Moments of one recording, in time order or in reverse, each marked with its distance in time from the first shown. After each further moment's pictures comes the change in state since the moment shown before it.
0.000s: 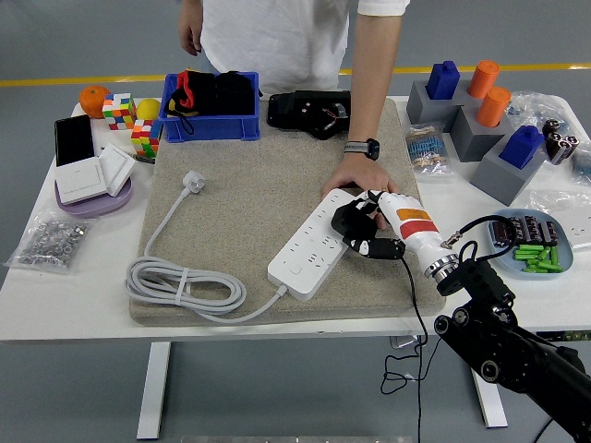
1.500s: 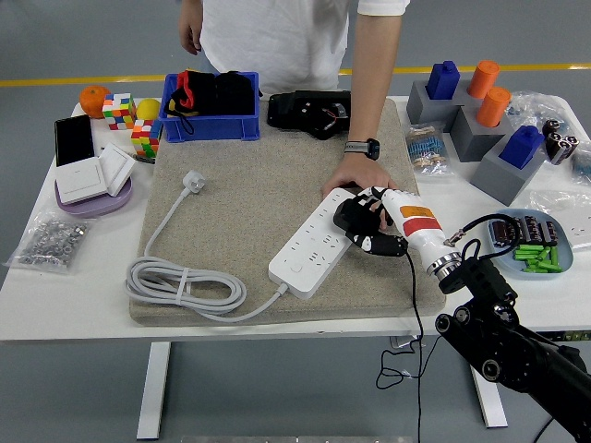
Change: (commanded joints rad) left arm 0.000 0.001 0.001 0.000 0.000 -0.001 -0.001; right arm -0.002 -0.001 0.013 0.012 -0.014 -0.007 -0.013
